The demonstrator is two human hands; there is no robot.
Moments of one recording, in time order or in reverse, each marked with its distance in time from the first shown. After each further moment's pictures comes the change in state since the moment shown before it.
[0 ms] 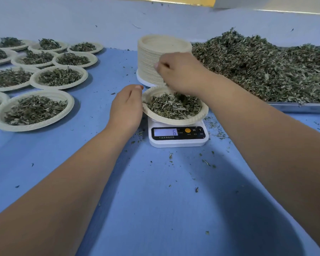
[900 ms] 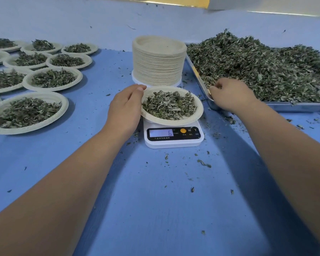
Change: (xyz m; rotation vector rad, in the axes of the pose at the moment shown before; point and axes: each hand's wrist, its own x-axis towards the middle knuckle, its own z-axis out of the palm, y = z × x) left_hand -0.016 0.017 -0.002 -0.072 -0.089 -0.004; right_hand -0.071 0.116 0.000 -0.137 -0.066 0.619
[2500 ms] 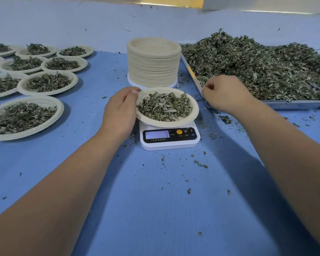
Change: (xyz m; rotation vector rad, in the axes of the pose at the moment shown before) left_hand 0.001 0.001 0.000 -0.008 0.018 -0.007; right_hand -0.019 -0.012 -0.011 0.108 0.050 -0.195
